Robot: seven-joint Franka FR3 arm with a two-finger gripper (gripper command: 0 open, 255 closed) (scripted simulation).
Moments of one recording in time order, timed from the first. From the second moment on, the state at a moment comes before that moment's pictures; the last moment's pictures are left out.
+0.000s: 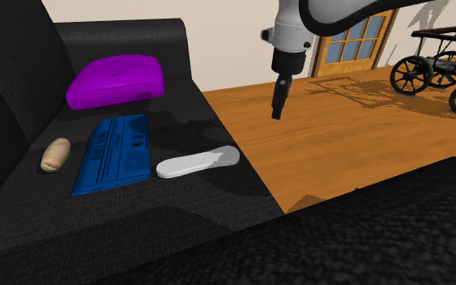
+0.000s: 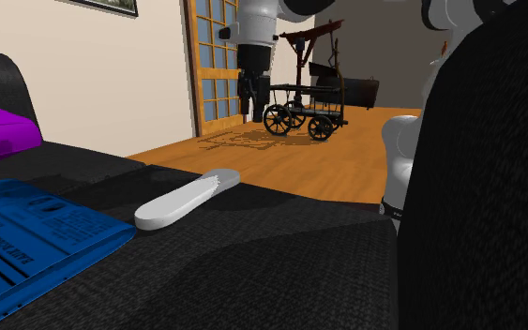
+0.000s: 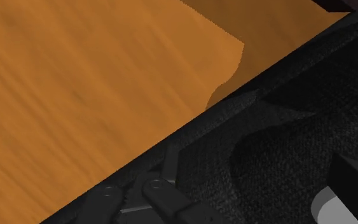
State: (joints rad) arm 0.17 -0.40 0.07 -2.18 -0.03 1.86 -0.30
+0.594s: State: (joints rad) arm 0.26 -0.14 0.15 -1.99 -0.02 1.90 -0.44
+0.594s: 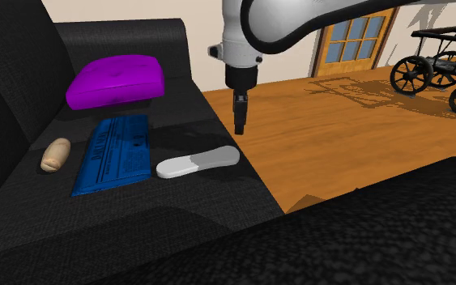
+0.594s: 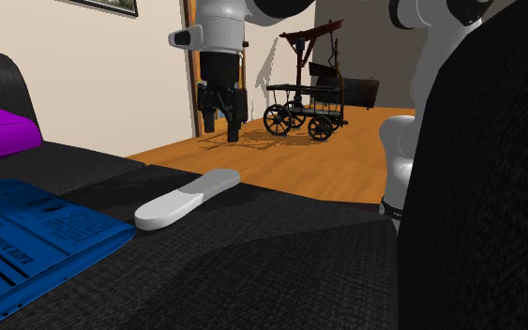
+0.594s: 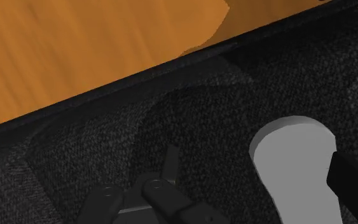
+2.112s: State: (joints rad) arm 0.36 0.12 0.25 -1.84 -0.06 1.98 -0.57
